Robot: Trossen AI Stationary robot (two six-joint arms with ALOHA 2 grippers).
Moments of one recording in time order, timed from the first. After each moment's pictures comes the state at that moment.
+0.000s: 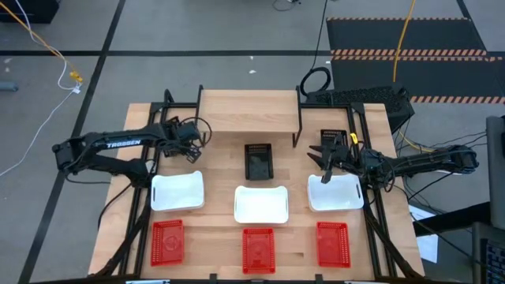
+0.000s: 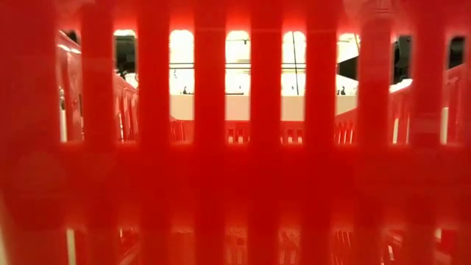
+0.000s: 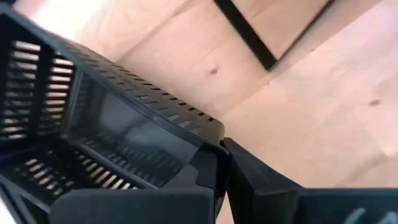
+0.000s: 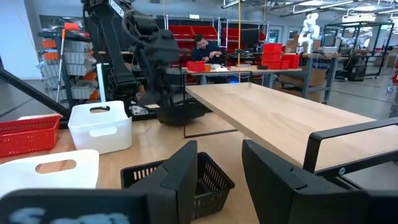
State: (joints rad) left arm 0.47 1.15 0.66 -0.87 -0.26 -0.42; right arm 0.02 0.57 0.02 0.60 0.36 0.00
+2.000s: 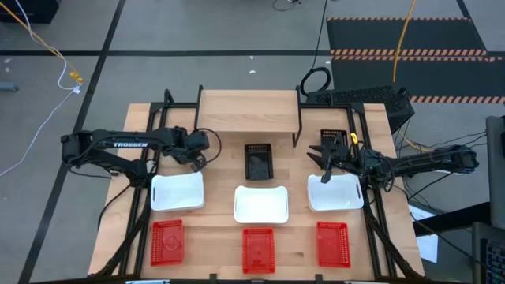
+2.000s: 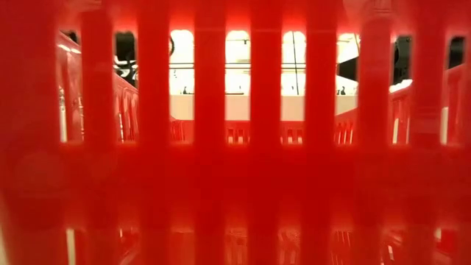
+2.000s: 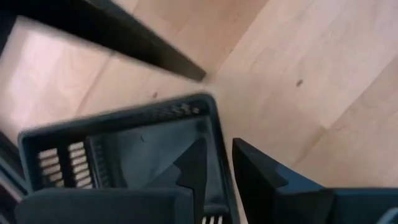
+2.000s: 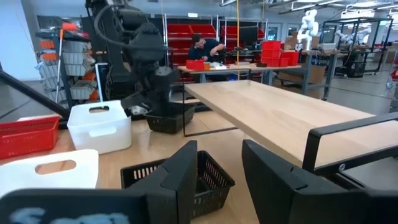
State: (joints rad) left arm 0.29 1.25 0.72 -0.82 -0.29 -0.29; right arm 0.01 0.57 0.02 0.59 0.39 0.02
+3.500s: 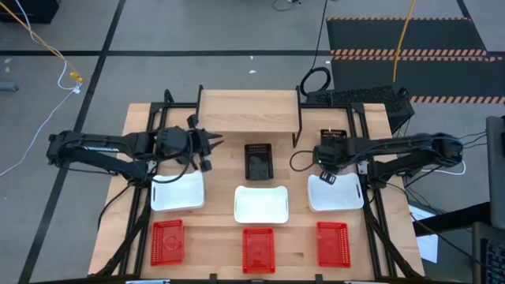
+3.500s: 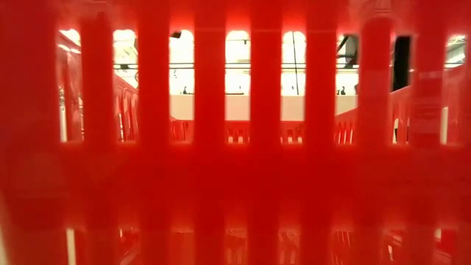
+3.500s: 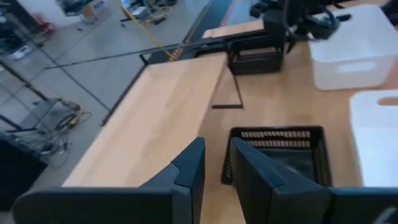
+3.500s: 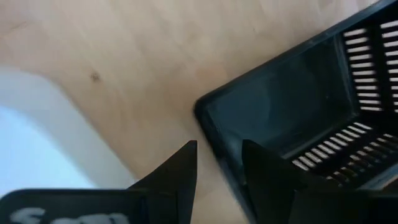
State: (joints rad) left arm 0.01 1.01 0.86 -0.25 -0.40 0.21; right arm -0.15 1.18 0.65 -1.01 0.26 0.35
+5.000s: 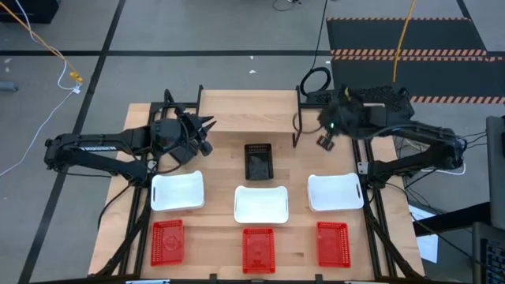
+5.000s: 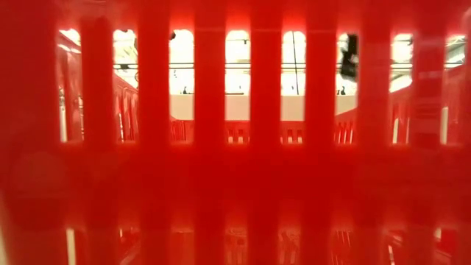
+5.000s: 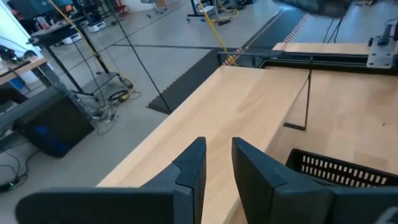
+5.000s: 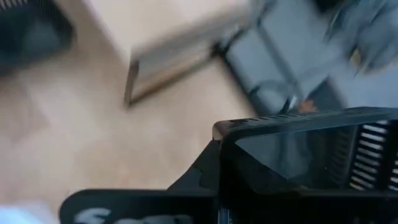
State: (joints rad) left arm 0.10 0.97 0.86 -0.22 -0.56 0.08; right arm -0.25 1.17 1.31 -1.21 0.55 0.10
